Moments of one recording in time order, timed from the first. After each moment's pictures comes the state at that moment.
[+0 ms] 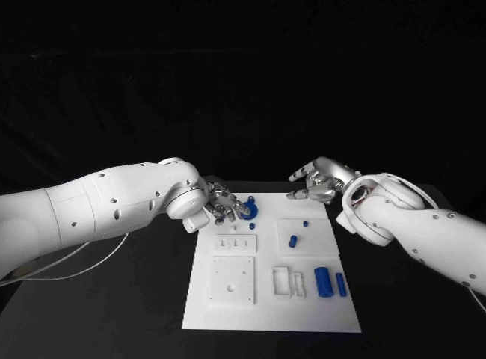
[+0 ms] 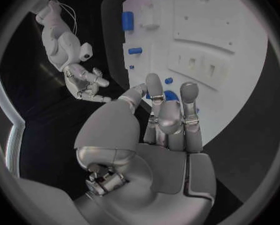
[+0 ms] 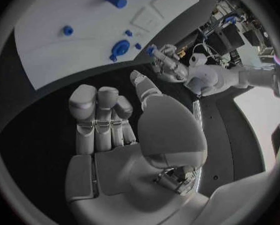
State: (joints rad) left arm 1.42 -0.59 -0.20 1.26 -0.57 -0.01 -0.51; left_hand 1.16 0.01 0.29 -0.03 0.37 1.10 0.03 0.16 0.67 1.47 -0.07 0.53 0.38 1.41 -0.13 1.28 0.89 0.07 1.18 -0.15 0.82 1.15; right arm 1.06 -0.71 0.30 1.39 -1.36 -0.25 -0.19; right_hand 1.28 -0.11 0.11 -0.09 0.36 0.97 0.12 0.06 0.06 1.31 0.01 1.04 1.20 1.44 -0.07 0.86 0.92 0.10 1.47 -0.09 0.84 1.31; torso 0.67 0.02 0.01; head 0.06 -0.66
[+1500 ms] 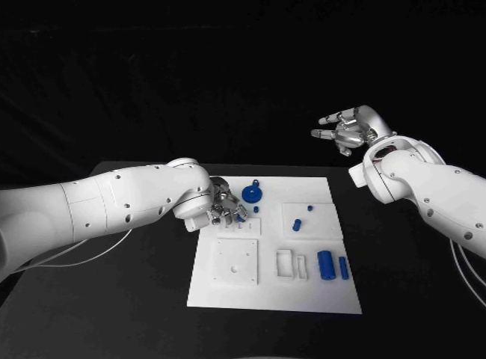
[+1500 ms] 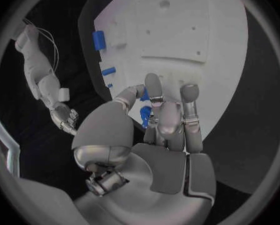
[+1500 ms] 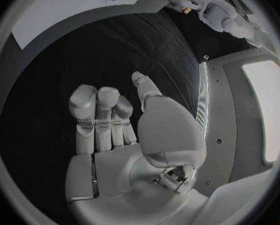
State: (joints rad) left arm 1.36 -0.58 -0.21 1.29 -0.75 0.01 -0.58; left_hand 1.03 -0.02 0.35 -0.10 0.62 1.12 0.05 0.20 0.87 1.47 -0.08 0.63 0.25 1.45 -0.13 1.30 0.96 0.06 1.24 -0.14 0.77 1.25; right arm 1.08 -0.63 0.38 1.21 -1.14 -0.45 -0.08; right_hand 1.26 -0.08 0.03 -0.10 0.45 1.02 0.11 0.06 0.07 1.31 0.00 1.04 1.20 1.44 -0.07 0.85 0.93 0.10 1.47 -0.09 0.83 1.31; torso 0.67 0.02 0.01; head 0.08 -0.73
